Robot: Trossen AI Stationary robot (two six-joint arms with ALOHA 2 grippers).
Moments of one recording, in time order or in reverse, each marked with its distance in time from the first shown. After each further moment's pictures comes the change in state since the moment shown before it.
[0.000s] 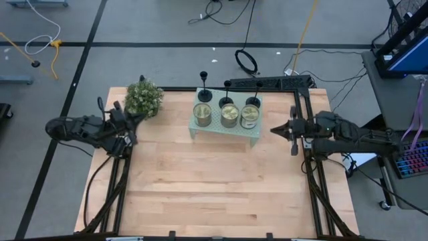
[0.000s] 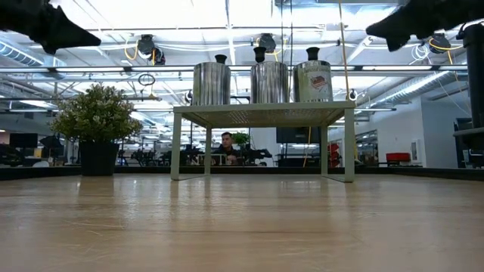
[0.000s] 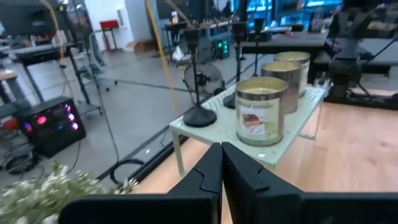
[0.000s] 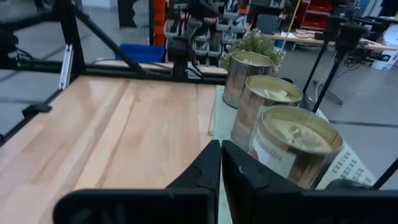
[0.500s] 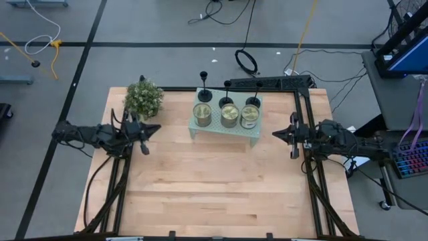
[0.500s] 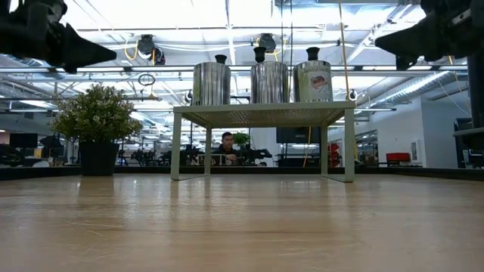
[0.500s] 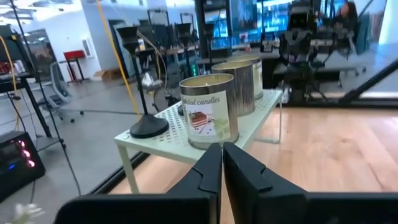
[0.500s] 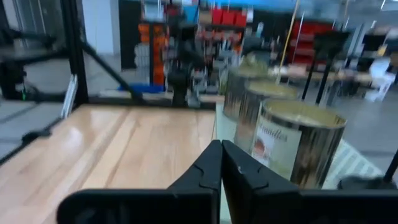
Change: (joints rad) left arm 0.001 -0.016 -0.308 0.441 0.153 0.145; right arm 0.000 -0.288 -0.284 0.193 -0.003 0.033
